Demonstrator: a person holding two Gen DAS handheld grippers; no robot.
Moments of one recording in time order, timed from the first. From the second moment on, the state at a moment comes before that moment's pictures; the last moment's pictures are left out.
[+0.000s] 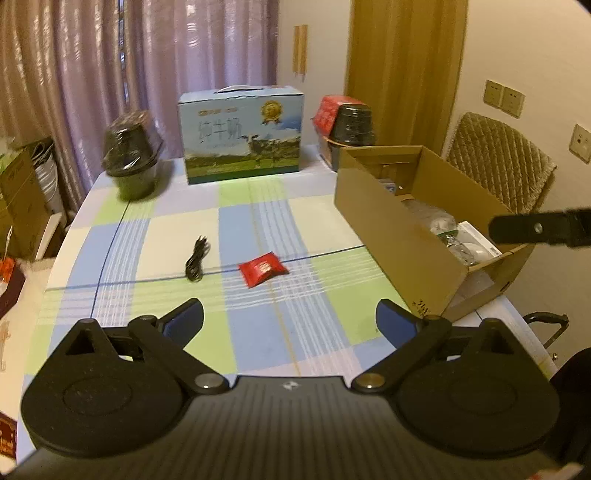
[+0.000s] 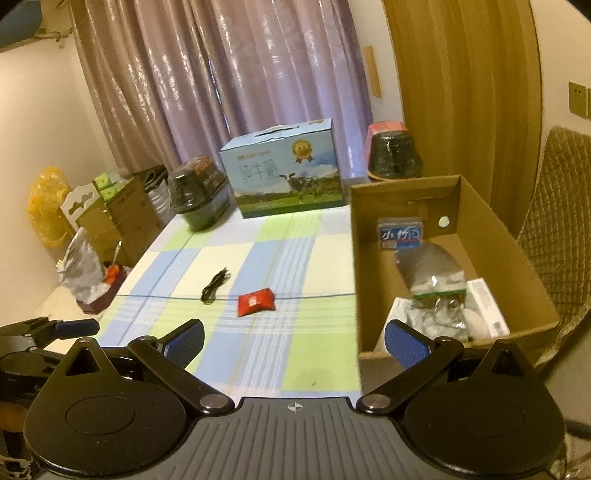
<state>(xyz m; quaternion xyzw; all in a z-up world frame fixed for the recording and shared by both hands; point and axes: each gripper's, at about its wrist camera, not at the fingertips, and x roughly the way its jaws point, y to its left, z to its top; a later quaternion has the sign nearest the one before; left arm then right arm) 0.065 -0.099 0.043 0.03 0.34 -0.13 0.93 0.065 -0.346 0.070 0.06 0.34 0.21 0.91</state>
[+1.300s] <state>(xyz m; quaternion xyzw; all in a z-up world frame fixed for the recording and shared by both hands) 0.066 -0.024 0.019 0.00 0.36 -0.07 0.93 0.061 -0.264 0.023 0.02 0.41 0.26 0.88</state>
